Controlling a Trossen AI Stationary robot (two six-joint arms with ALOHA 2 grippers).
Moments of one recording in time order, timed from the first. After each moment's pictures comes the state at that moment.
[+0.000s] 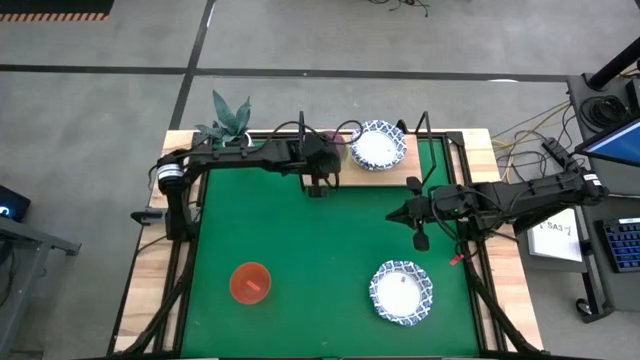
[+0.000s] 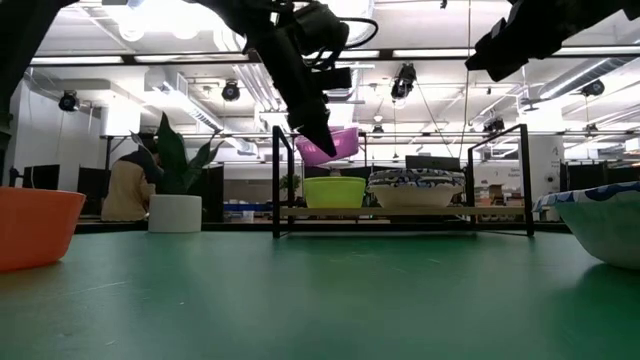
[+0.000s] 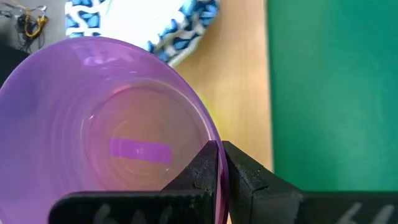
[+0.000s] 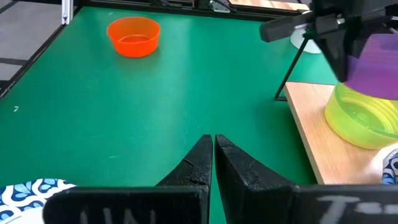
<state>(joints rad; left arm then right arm) 0.28 1.87 1.53 -0.56 -0.23 0.44 0.13 0.80 0.62 -0.29 0.10 -0.02</state>
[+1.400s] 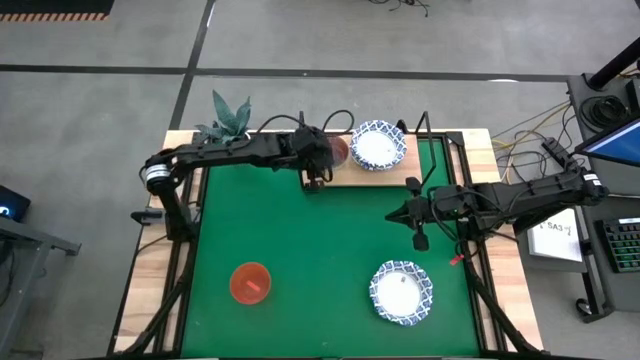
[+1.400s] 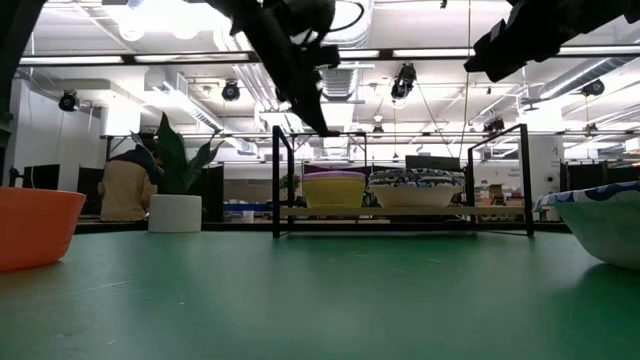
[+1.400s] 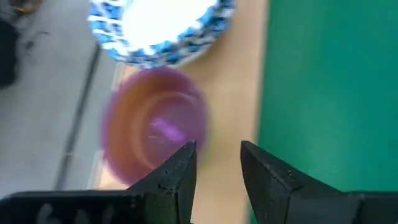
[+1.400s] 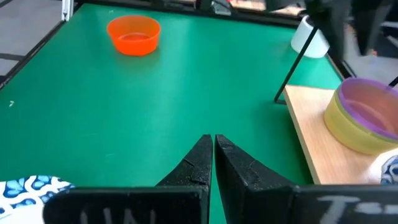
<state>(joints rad) 0.28 1.78 1.53 -0.63 -0.19 0.28 0.13 0.80 0.60 -0.26 0.10 -0.05</state>
